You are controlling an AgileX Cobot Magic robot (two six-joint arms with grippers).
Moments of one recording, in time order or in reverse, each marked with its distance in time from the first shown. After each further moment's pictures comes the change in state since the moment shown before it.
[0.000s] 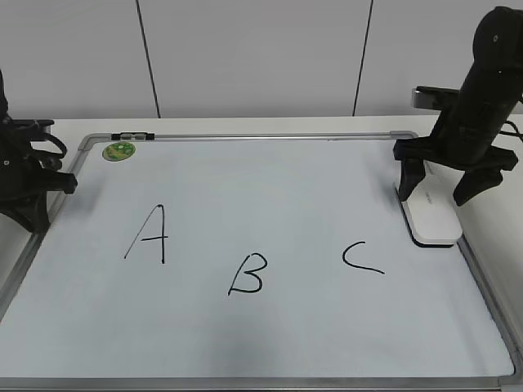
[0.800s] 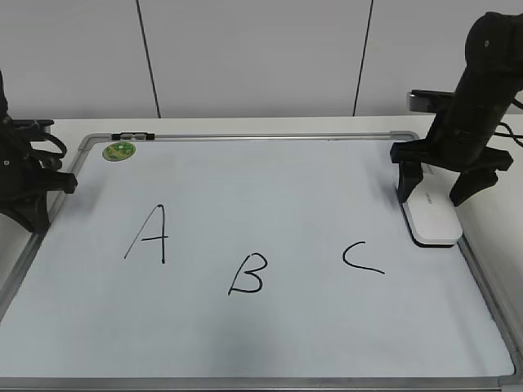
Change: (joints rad) left arm 0.000 0.000 0.000 0.000 0.000 0.000; right arm 0.007 0.037 -0.032 -0.010 0.007 -0.006
